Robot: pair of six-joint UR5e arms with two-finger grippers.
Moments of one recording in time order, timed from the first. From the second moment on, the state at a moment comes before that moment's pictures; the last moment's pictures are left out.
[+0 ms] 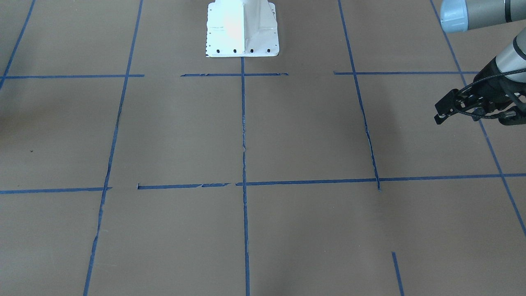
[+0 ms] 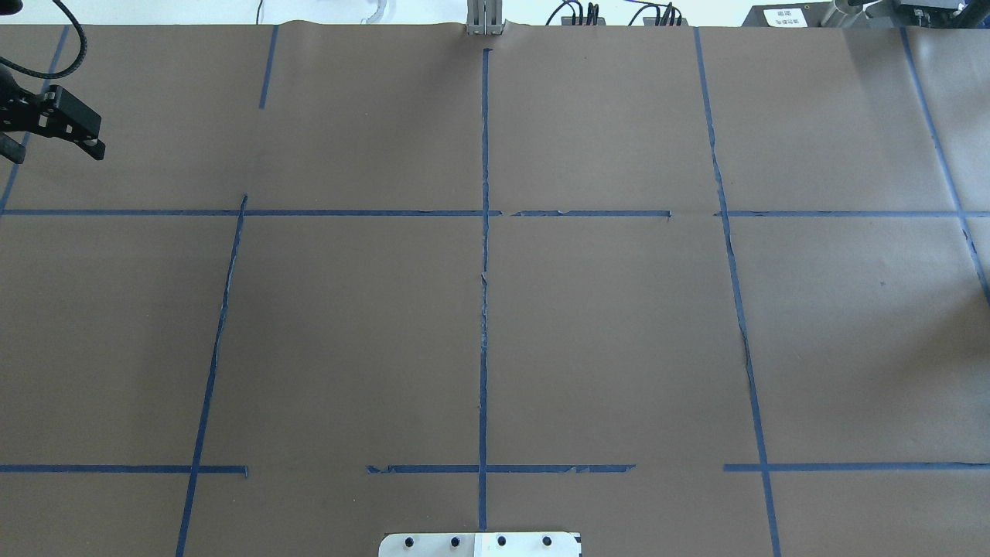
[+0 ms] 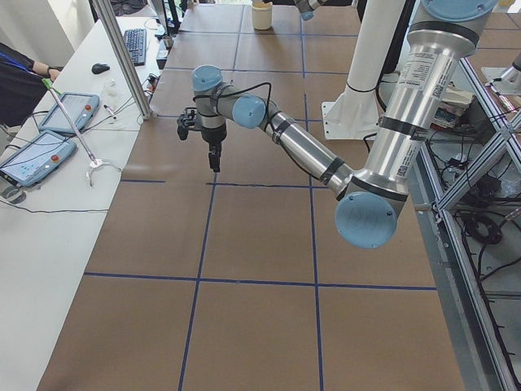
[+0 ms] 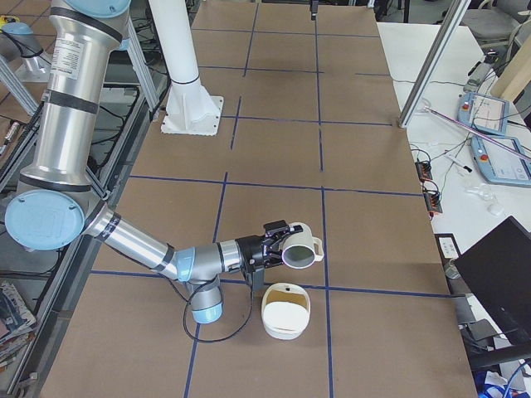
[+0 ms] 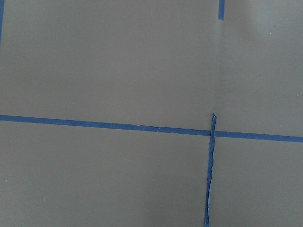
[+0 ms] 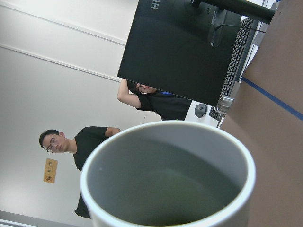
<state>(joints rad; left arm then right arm) -1.18 -1.86 -1.92 -1.36 -2.26 -0.63 1.10 -1.80 1.13 0.86 1.43 2.06</state>
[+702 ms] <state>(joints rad) -1.18 -1.87 -1.92 -1.36 -2.26 -0.63 1.10 -1.80 1.08 0.99 1.32 2.50</state>
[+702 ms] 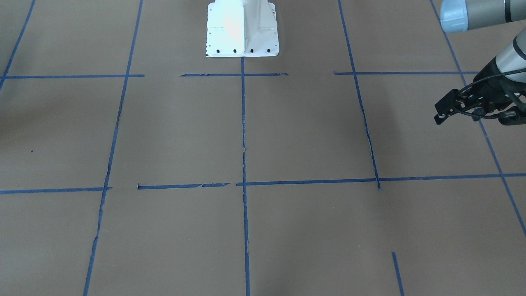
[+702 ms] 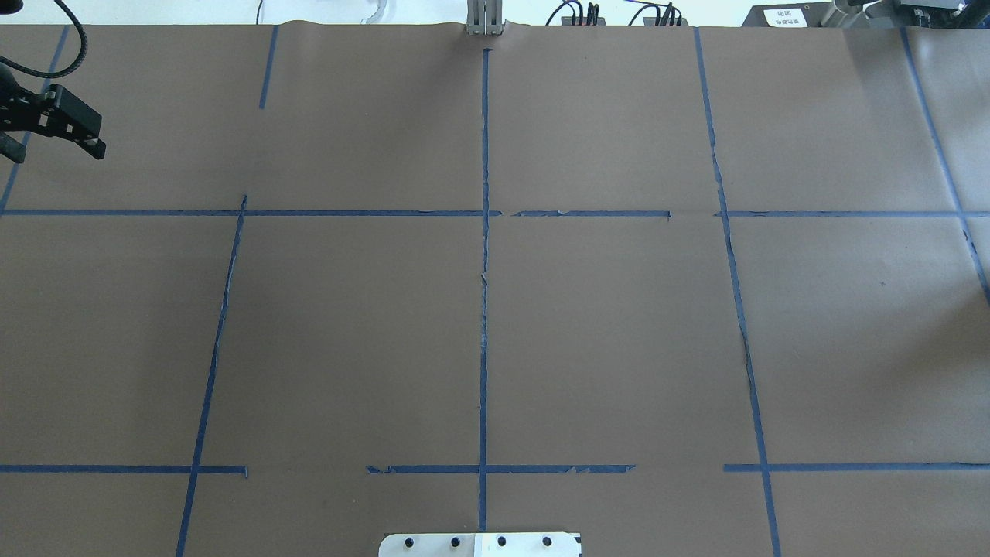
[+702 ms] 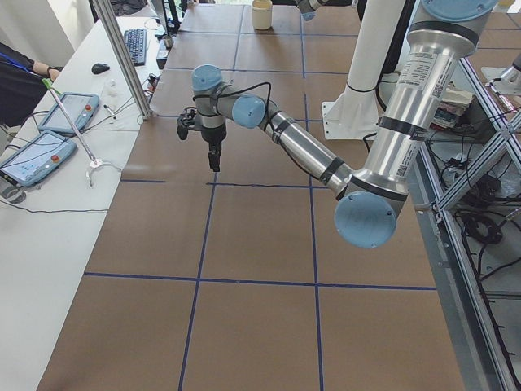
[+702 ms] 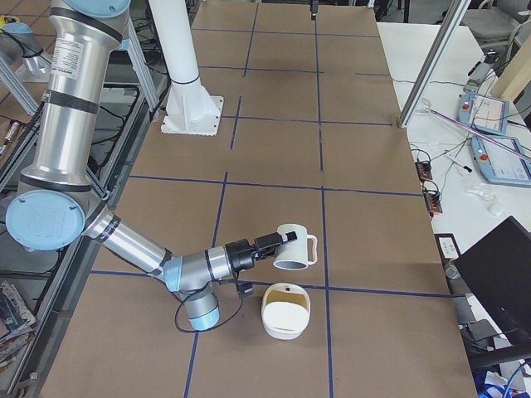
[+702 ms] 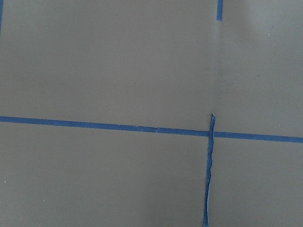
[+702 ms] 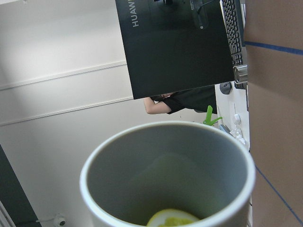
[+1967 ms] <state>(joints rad) -1.18 -1.86 -1.93 -1.35 -2.26 -0.63 1.10 -1.81 1.00 1.14 1.21 2.79</state>
